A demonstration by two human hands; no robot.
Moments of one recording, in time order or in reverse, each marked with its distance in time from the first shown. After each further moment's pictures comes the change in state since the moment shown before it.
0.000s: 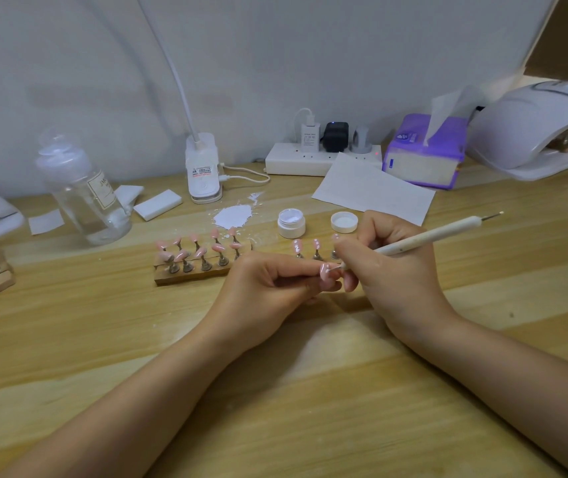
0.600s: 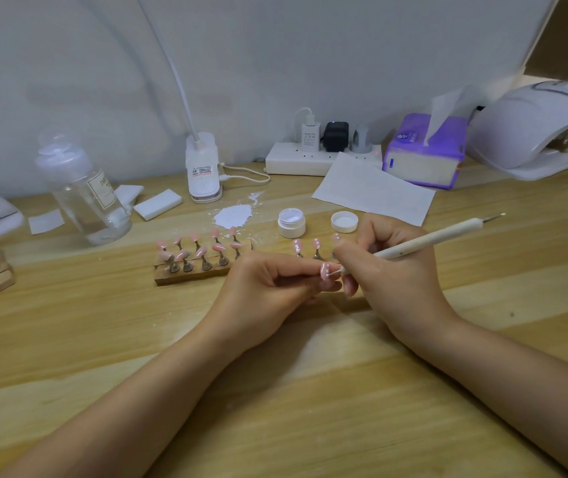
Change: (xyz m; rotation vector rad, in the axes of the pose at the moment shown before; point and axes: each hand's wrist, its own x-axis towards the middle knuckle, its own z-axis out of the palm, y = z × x) left_hand 0.000 -0.001 0.000 0.002 0.012 -0.002; right_hand -0.004 -0.005 0.001 0.002 -0.053 -0.026
